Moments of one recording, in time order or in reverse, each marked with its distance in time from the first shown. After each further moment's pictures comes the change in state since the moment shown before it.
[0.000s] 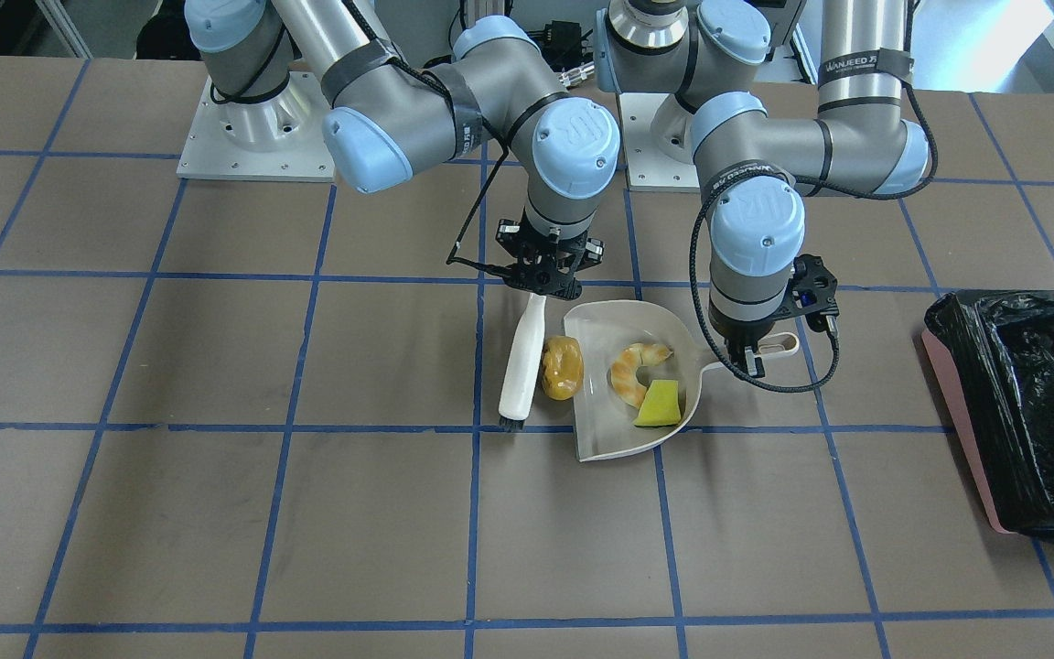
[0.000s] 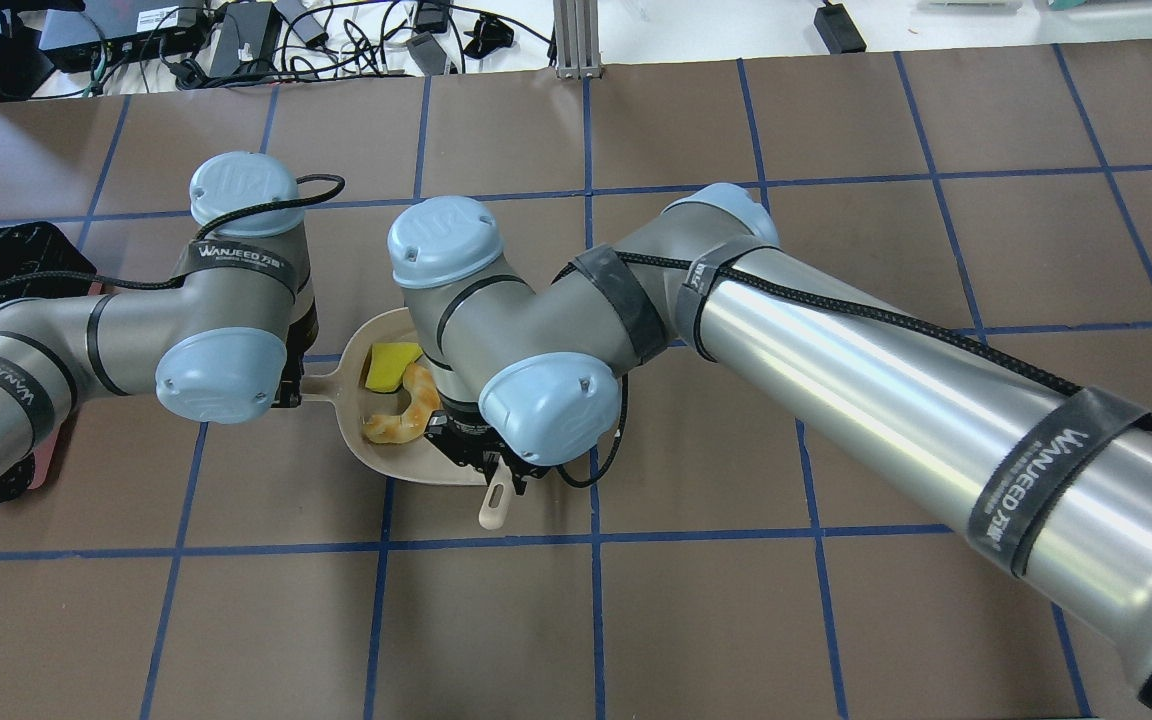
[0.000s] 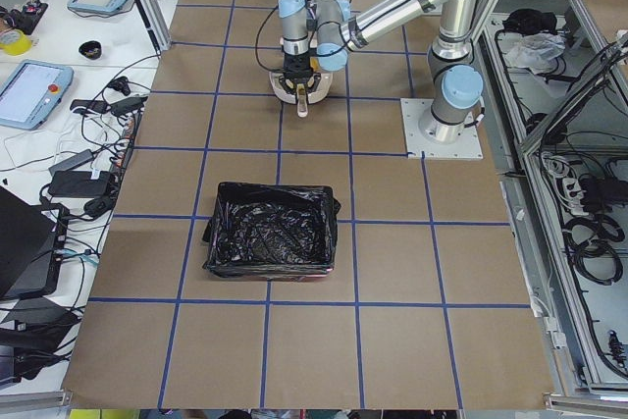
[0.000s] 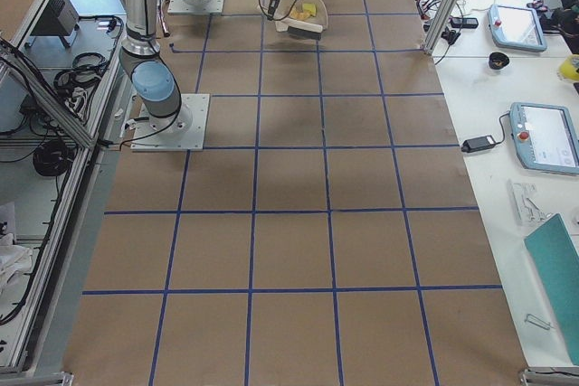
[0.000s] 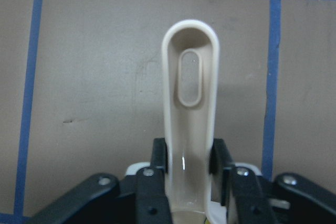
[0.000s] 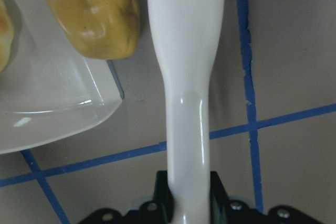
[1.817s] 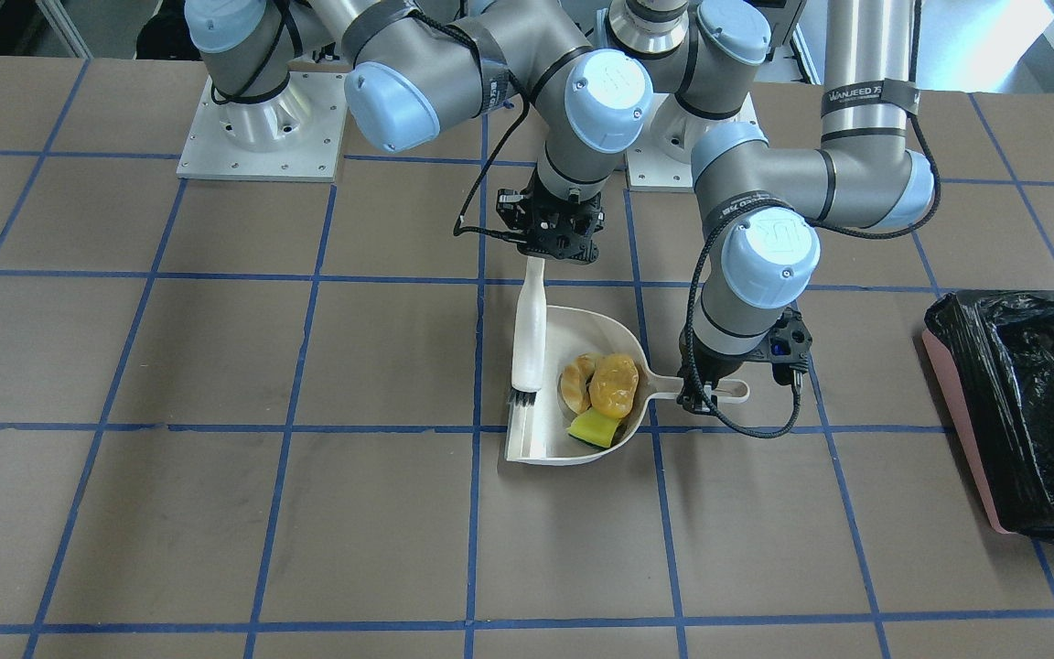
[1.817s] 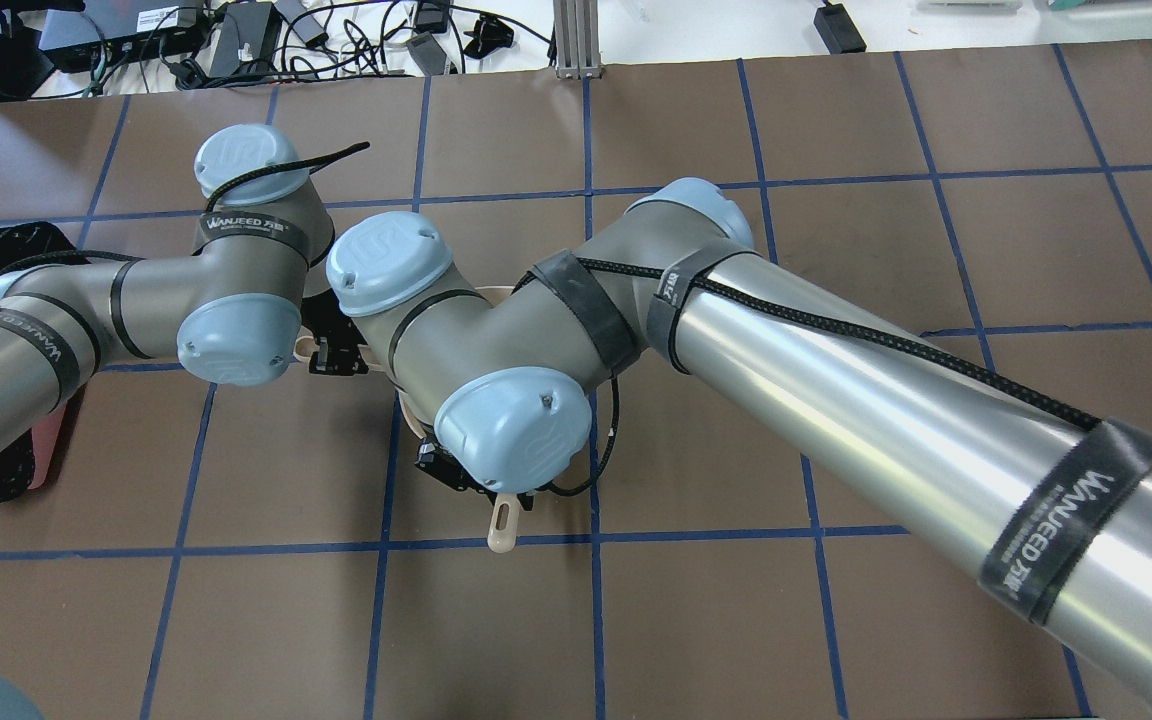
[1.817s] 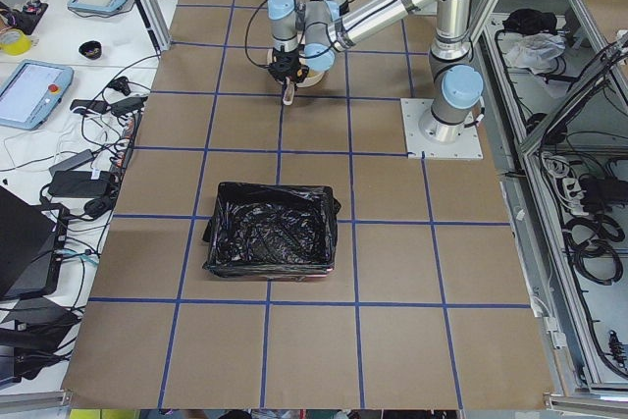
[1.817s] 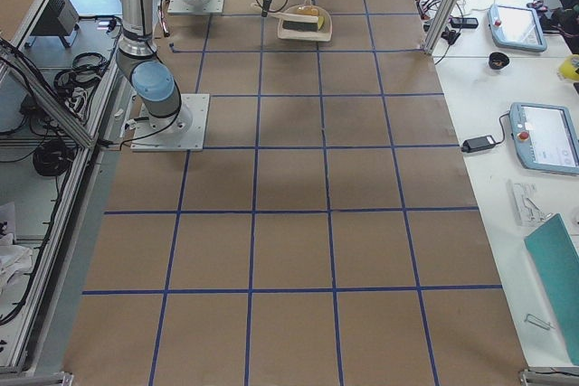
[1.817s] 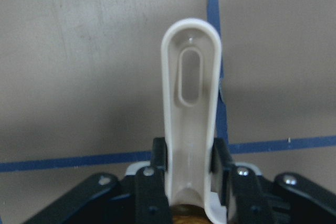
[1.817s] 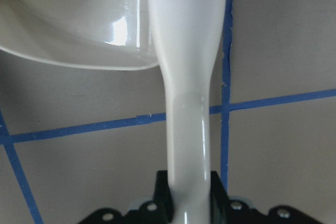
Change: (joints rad) left arm 0.013 -0.076 0.099 0.007 -0.244 0.204; right arm 0.044 -0.075 -0.037 0.181 -0.101 -0.088
